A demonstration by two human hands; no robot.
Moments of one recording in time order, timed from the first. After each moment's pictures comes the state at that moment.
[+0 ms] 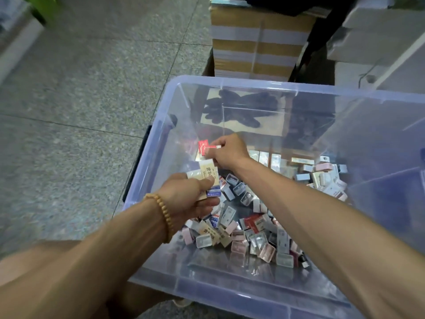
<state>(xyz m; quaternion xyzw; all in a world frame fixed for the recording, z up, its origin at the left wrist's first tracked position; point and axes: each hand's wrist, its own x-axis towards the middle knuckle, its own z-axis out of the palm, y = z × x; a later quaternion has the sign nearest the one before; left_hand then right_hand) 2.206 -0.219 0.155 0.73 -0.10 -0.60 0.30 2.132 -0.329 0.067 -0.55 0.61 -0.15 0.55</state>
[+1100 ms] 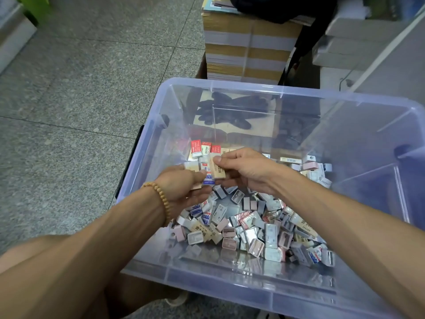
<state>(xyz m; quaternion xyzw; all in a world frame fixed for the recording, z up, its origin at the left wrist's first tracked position) 2.204 -0.229 0.152 0.73 -0.10 -0.61 0.31 2.065 -0.305 0.105 -0.40 0.46 -0.11 0.79</state>
